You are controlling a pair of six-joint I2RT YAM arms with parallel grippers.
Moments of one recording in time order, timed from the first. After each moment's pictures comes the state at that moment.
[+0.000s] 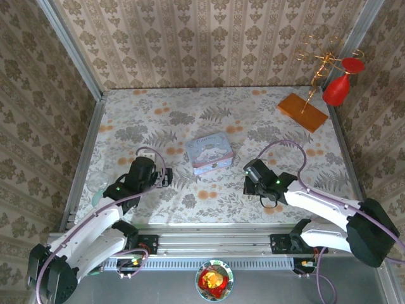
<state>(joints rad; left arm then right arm) -0.57 0.81 0.49 -0.44 -0.20 -0.37 0.69 1.17 0.59 -0.50 0.18 0.76</state>
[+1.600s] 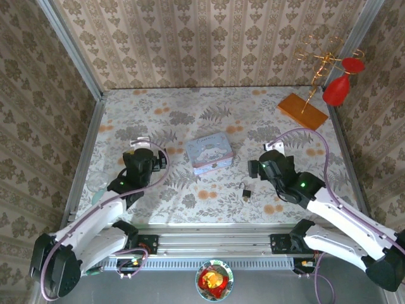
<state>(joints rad) -0.55 0.93 0.52 -0.10 -0.54 -0.22 0.67 0.87 0.74 -0.64 0.56 0.39</state>
